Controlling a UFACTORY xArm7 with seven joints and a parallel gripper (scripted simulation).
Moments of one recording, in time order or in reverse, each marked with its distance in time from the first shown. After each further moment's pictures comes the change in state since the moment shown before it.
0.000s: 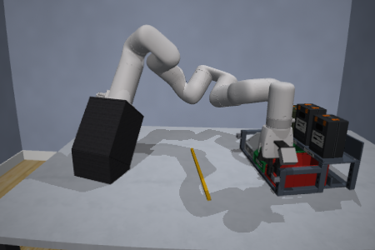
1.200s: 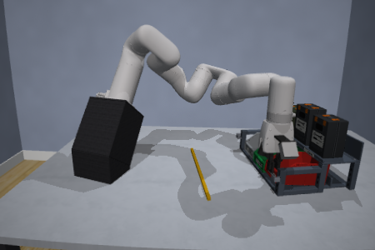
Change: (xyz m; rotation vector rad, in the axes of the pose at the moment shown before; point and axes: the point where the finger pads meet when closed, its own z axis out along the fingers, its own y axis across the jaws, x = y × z) arm 0.000 0.000 -0.017 0.000 0.000 0.000
